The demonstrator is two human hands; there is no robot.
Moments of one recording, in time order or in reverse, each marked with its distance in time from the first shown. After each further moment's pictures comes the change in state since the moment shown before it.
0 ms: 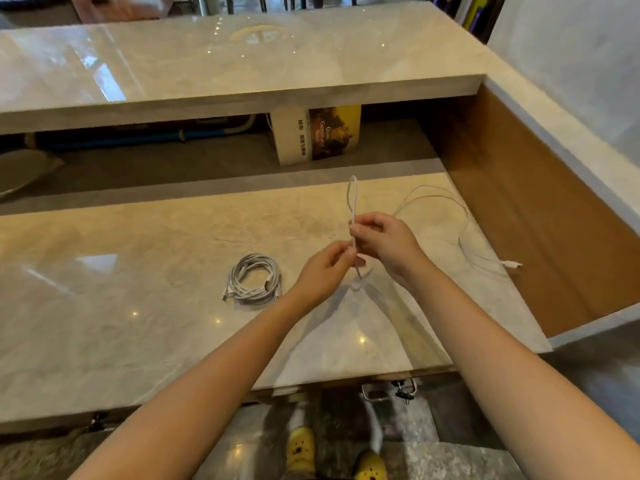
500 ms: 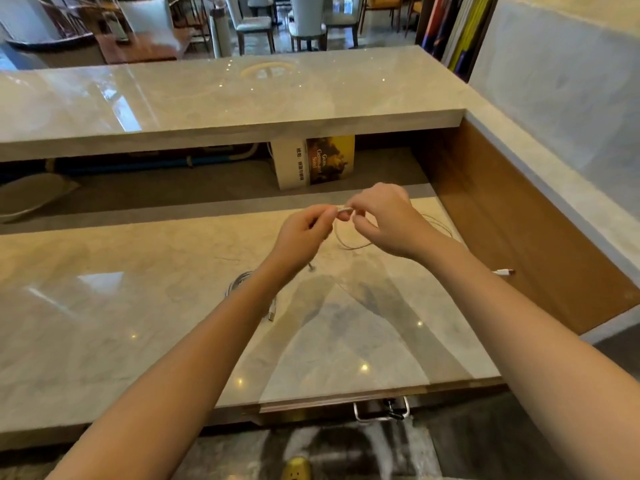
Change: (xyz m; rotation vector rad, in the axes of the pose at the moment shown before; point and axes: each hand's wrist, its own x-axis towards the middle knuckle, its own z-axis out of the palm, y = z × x) left_hand 0.002 0.080 -0.035 0.046 0.153 0.197; right_hand 0.008 -0.066 -0.028 -1.251 -0.071 -0.743
